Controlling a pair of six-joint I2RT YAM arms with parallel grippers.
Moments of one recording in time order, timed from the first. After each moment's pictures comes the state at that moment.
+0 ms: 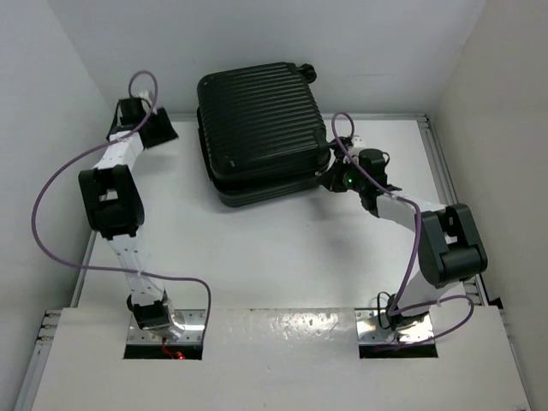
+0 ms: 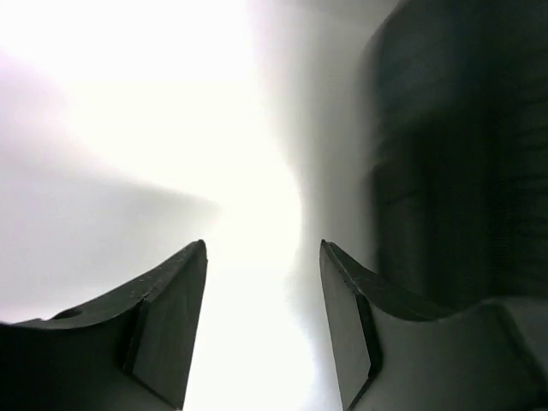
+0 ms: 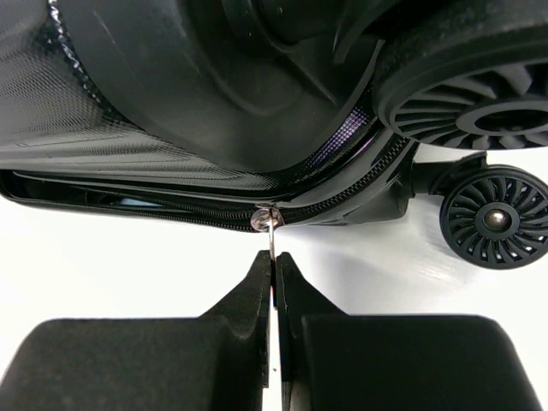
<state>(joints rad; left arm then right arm) 0.19 2.05 1.73 -0.27 0.22 -0.22 0.21 1.63 0.79 0.38 -0.39 0.37</state>
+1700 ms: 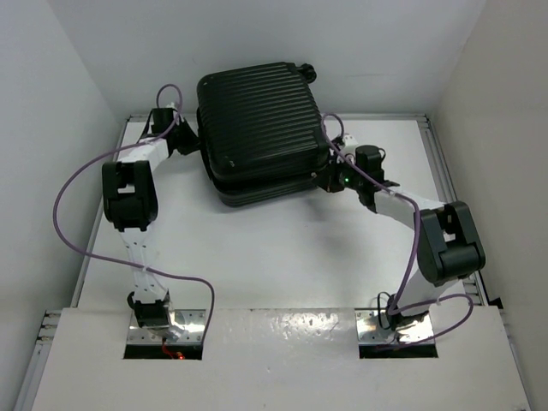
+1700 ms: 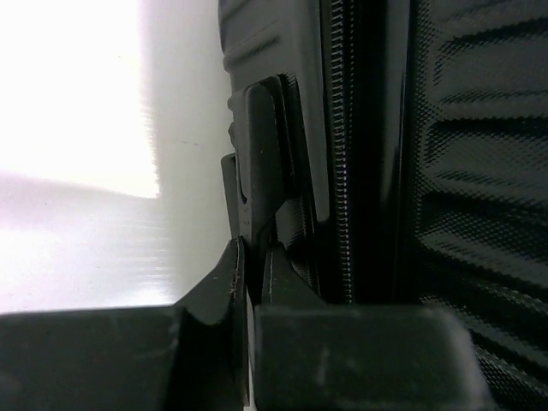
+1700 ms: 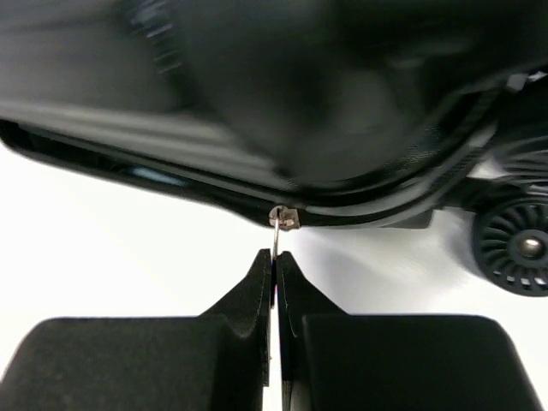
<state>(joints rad) 0.06 2.20 1.69 -0.19 0.32 -0.51 0.22 1.66 0.86 0.28 -0.49 0.25</state>
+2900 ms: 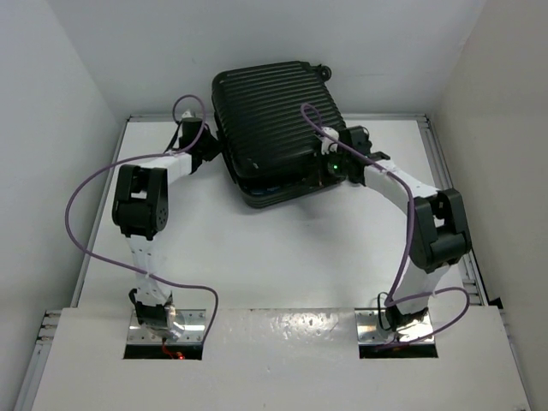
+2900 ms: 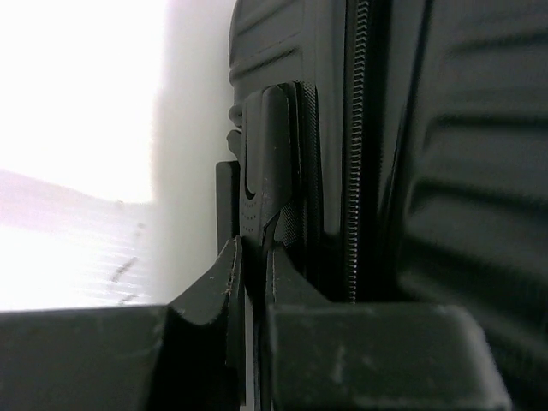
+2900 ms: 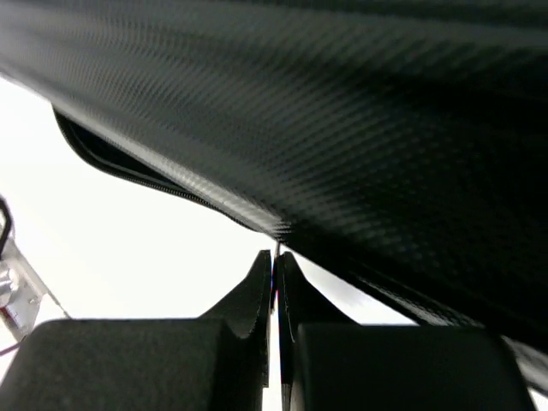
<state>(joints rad) -0.11 2.08 1.41 0.14 0.09 -0.82 0.29 1.80 1.24 -0.26 -0.52 0.13</state>
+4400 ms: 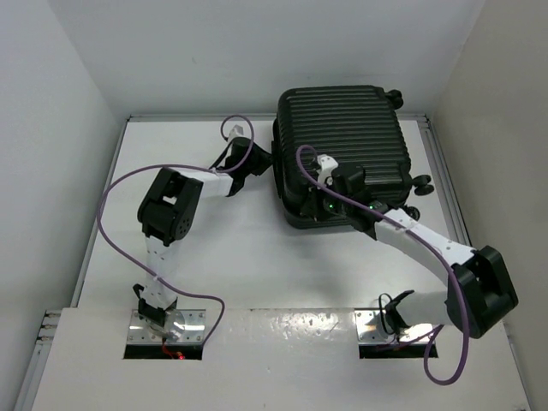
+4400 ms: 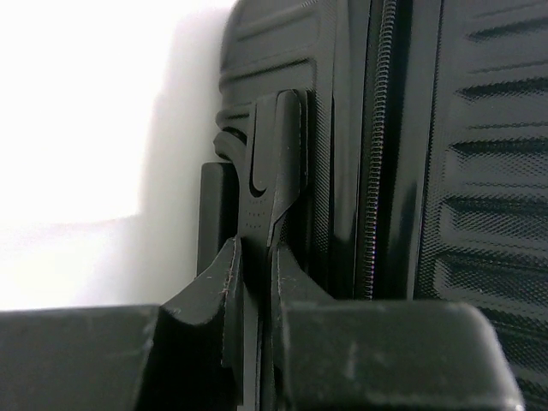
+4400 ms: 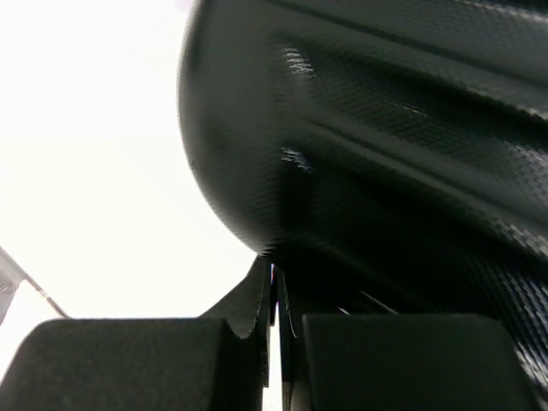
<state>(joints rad) -0.43 2.12 1.32 0.41 0.04 -1.09 0.53 1.30 0.78 -0.11 -0.22 0.24</state>
